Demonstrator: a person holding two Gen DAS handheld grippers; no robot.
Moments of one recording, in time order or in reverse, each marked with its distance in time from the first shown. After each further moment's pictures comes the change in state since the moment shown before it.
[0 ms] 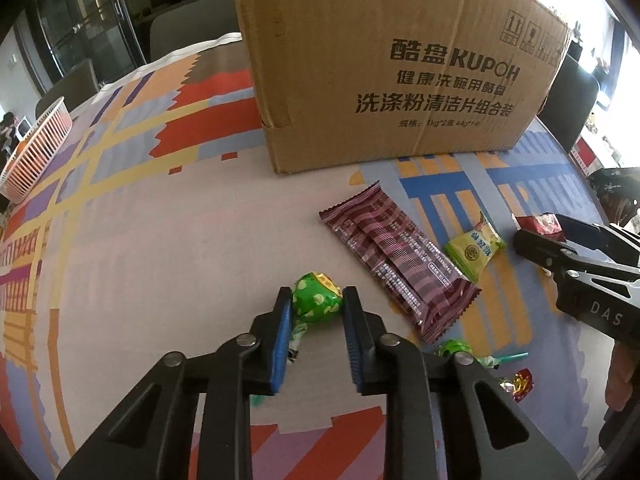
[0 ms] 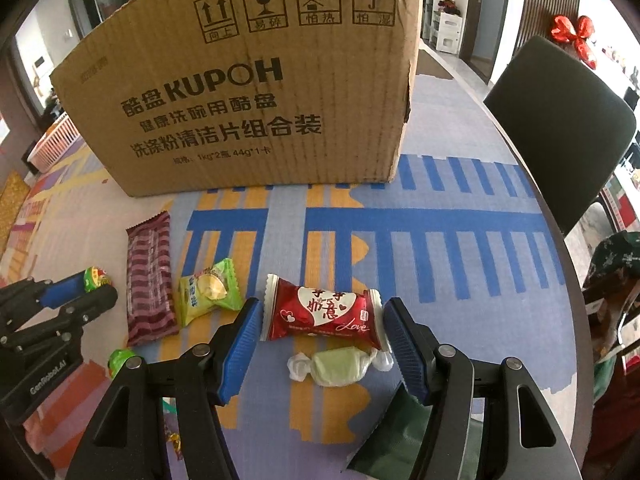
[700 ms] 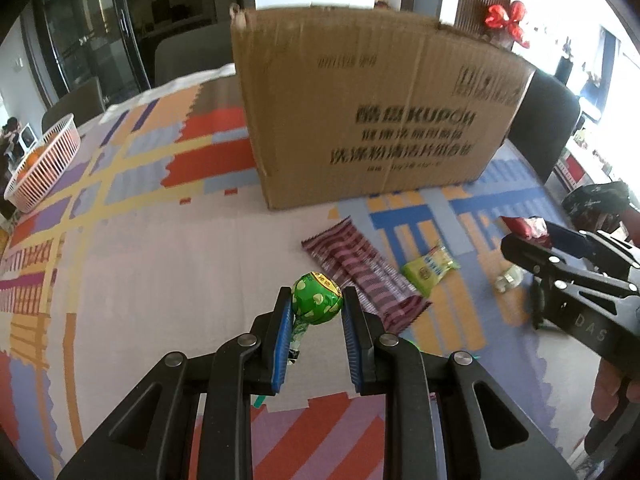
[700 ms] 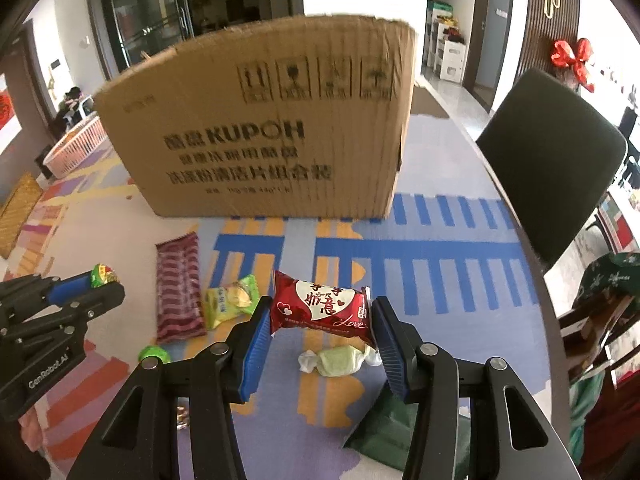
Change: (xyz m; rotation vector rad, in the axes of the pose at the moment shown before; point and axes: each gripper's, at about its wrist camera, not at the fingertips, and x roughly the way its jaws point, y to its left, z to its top) left arm -0.052 -0.010 0.001 -0.007 -0.097 -0.027; right arm -0.052 0.006 -0.014 -0.040 -0.113 0.003
